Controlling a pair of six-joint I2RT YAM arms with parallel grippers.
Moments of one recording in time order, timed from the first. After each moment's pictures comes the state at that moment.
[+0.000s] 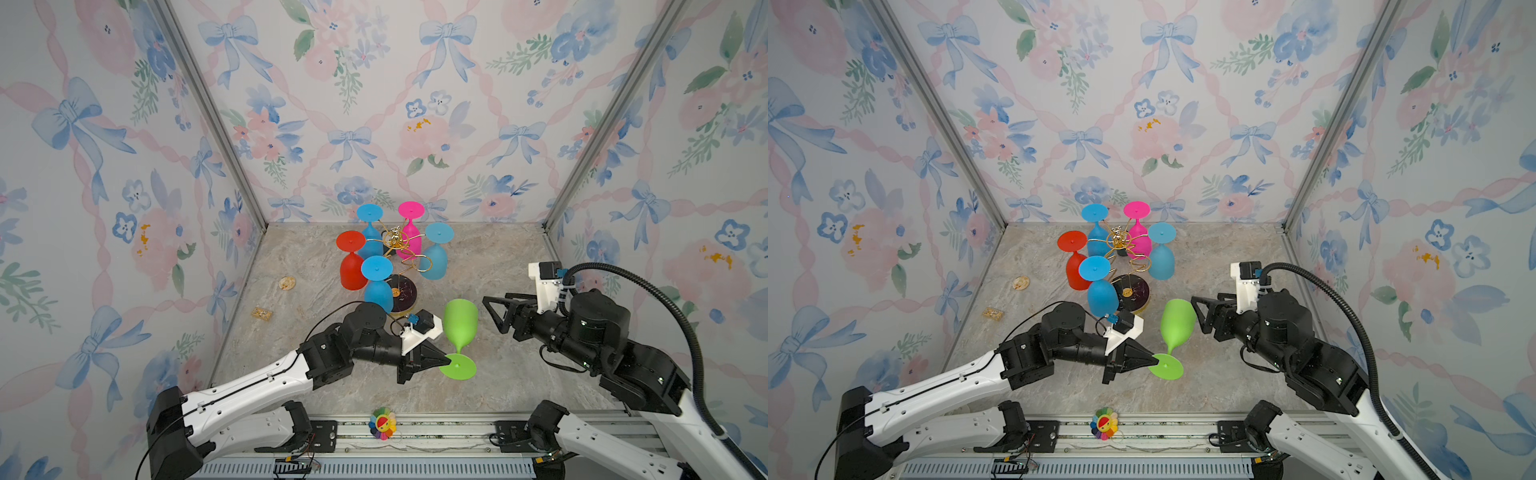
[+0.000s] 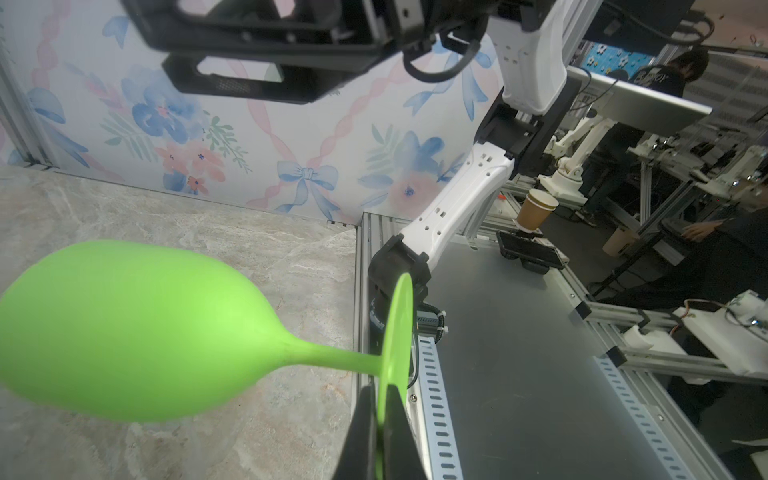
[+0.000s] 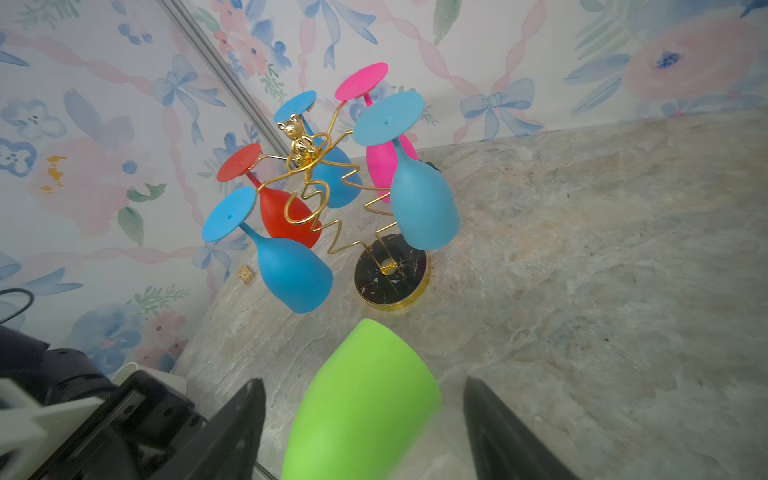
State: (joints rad) left arm -1.06 1.02 0.81 -0.06 0.56 -0.01; right arm 0.72 0.74 1.15 -0.83 0.14 0.52
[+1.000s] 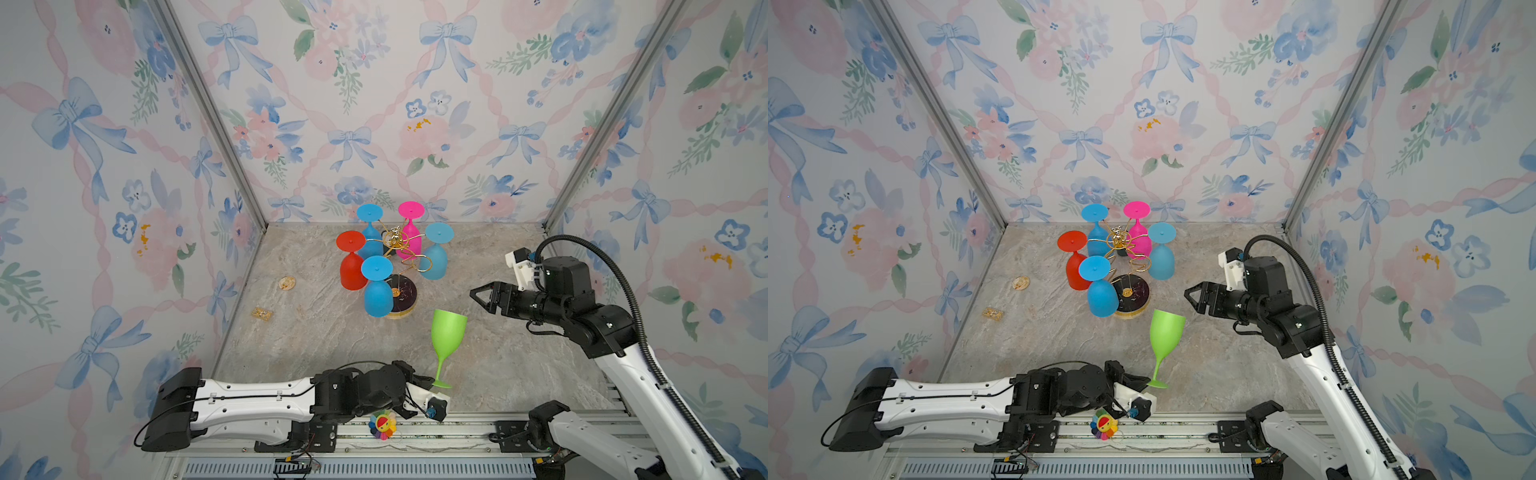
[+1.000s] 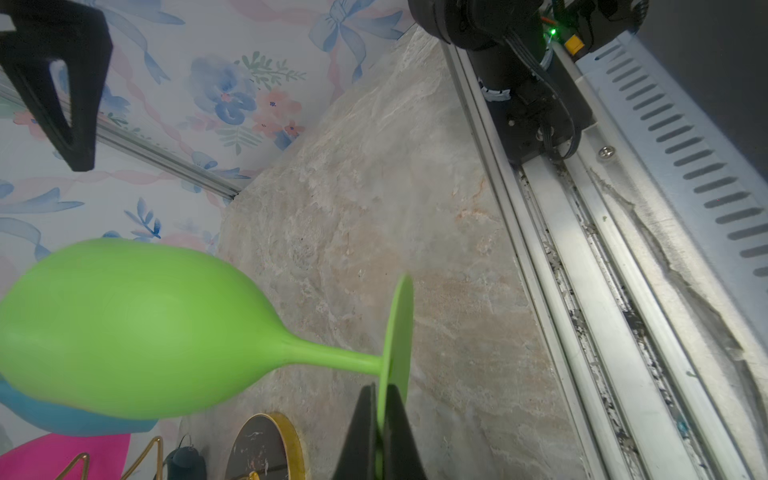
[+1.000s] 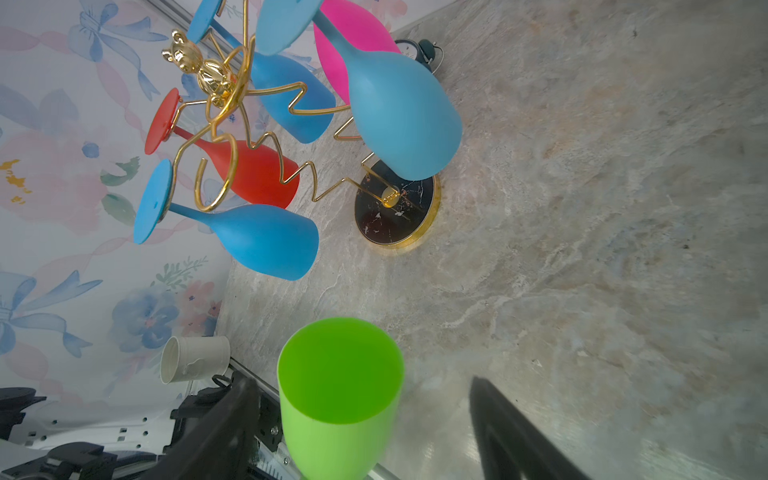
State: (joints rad) left arm -1.43 1.00 0.60 -0.11 -0.26 0.73; right arm 0.37 0.96 1.17 -0.86 -0.37 0.54
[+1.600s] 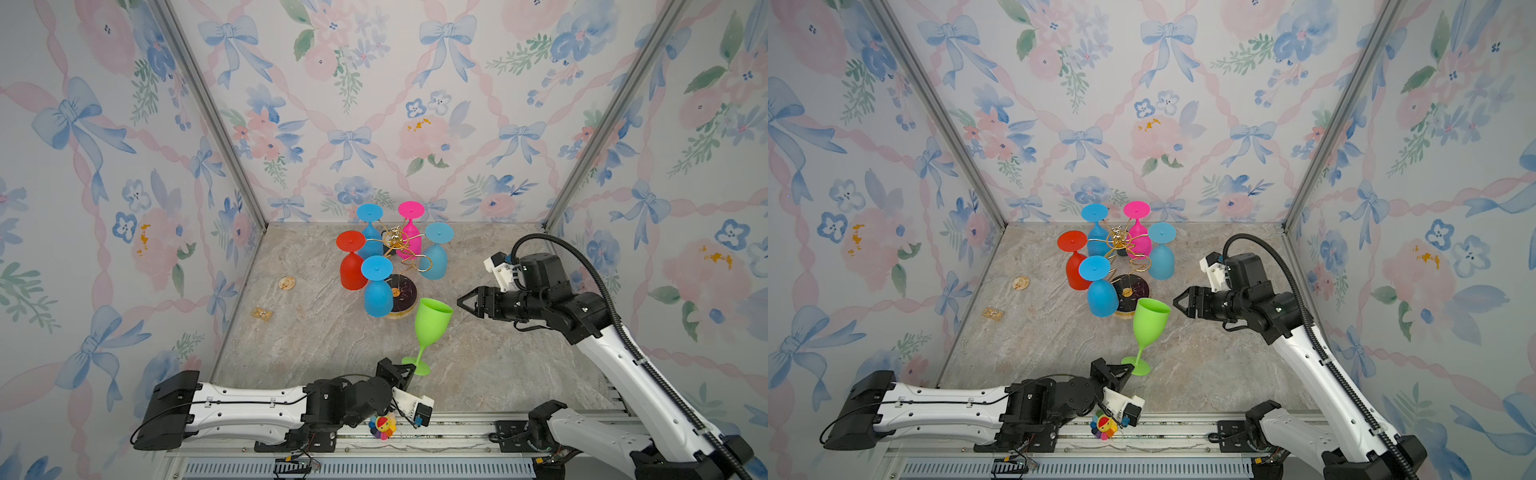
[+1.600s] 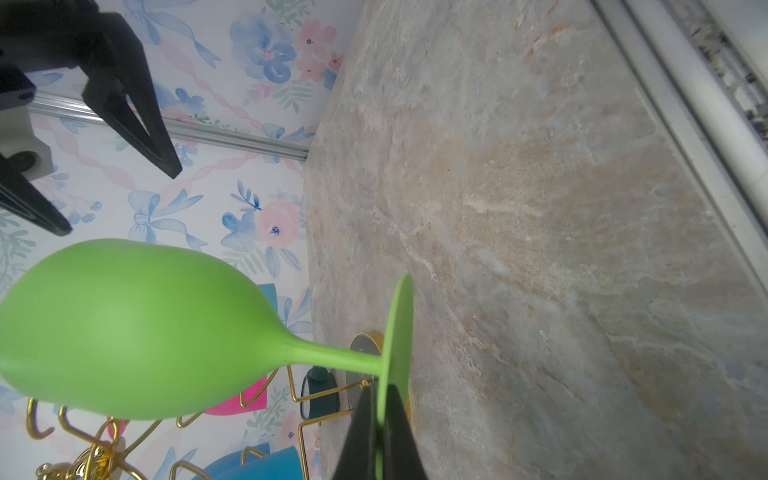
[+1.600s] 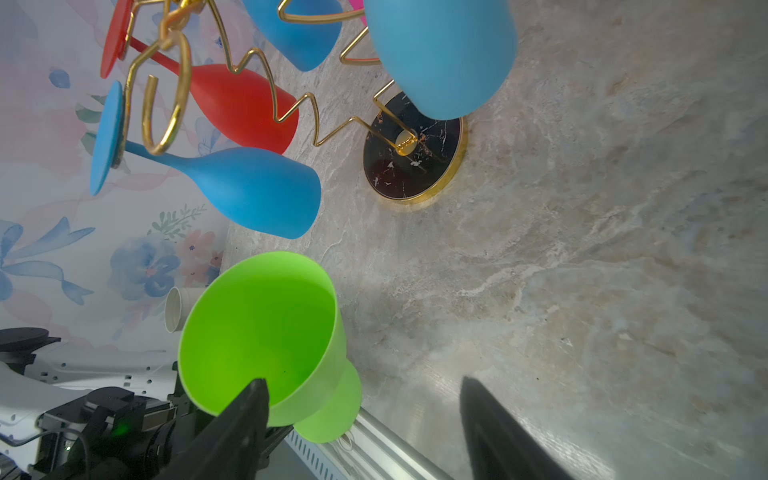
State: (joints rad) left arm -1.47 0.91 0.41 0.04 -0.57 1.08; right arm 0.44 1.07 1.17 -0.89 -0.44 0.49
